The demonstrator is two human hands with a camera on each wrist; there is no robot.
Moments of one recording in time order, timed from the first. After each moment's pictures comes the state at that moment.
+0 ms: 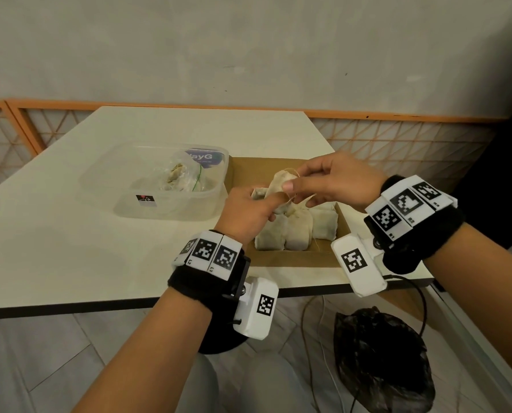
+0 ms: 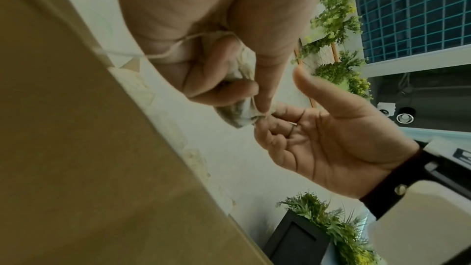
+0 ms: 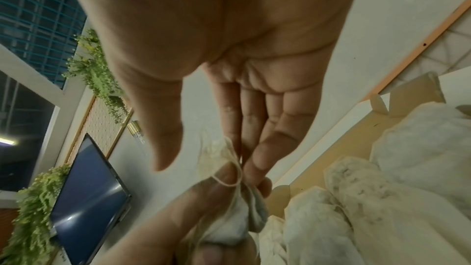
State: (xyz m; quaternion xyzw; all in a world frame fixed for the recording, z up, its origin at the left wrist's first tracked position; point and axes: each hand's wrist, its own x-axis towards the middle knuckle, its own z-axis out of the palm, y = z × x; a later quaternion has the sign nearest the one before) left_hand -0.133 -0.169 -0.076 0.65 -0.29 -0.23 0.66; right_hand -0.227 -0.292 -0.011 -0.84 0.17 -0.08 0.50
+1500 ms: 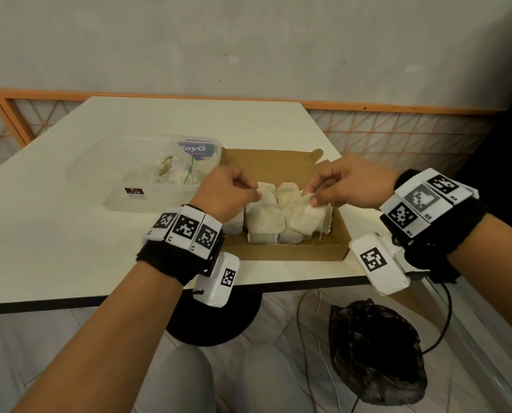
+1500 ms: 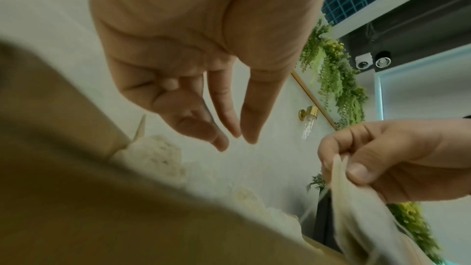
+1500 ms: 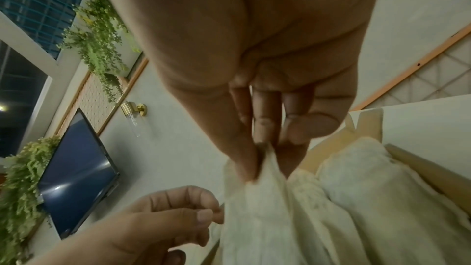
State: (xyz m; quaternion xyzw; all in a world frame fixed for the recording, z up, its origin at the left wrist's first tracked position) left_hand -0.100 -0.167 -0.070 0.78 -0.34 -0.16 0.50; right_hand -0.243 -0.320 -0.016 -0.91 0.22 0.01 0.36
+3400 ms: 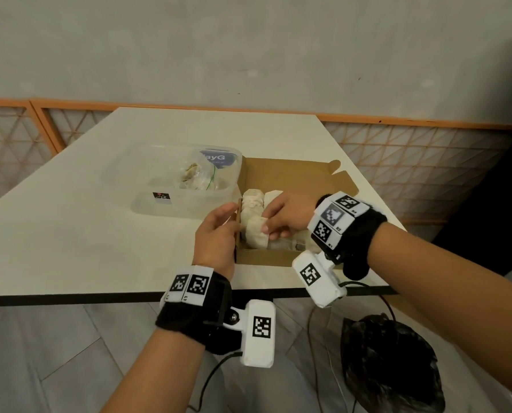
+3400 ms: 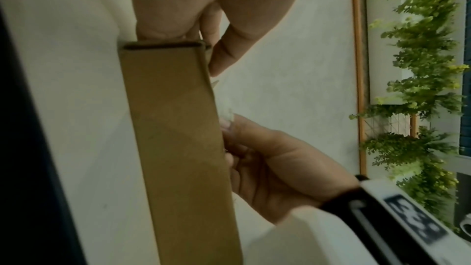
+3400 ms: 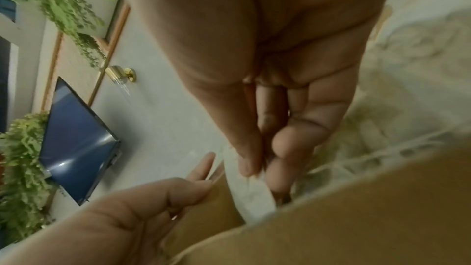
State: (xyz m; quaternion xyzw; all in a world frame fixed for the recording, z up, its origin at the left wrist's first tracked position) left_hand -0.124 -0.130 -0.117 0.54 -0.04 -0.21 0.81; right_hand -0.176 -0.261 -0.059 -0.85 0.23 0.08 0.47
